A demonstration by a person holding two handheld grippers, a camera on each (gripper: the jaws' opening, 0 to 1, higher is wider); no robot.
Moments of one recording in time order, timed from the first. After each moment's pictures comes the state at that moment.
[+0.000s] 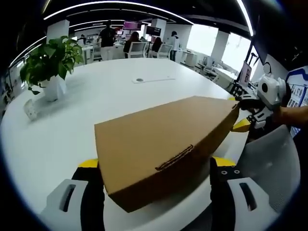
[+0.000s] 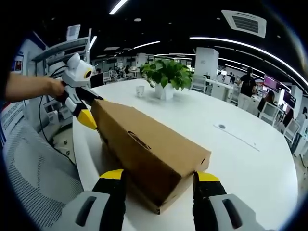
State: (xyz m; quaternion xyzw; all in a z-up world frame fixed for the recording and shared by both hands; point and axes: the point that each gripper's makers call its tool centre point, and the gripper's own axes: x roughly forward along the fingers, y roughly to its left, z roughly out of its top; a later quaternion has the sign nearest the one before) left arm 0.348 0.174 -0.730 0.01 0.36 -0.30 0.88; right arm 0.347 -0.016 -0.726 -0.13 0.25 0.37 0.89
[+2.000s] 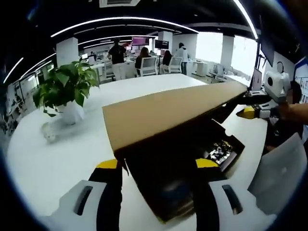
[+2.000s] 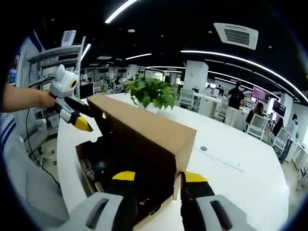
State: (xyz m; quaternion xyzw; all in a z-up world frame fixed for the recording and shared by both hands) left arm 0.406 0.200 -0.688 0.05 0.29 -0.24 0.92; right arm 0.414 -0.028 -0.675 -0.13 0.19 0.33 0.92
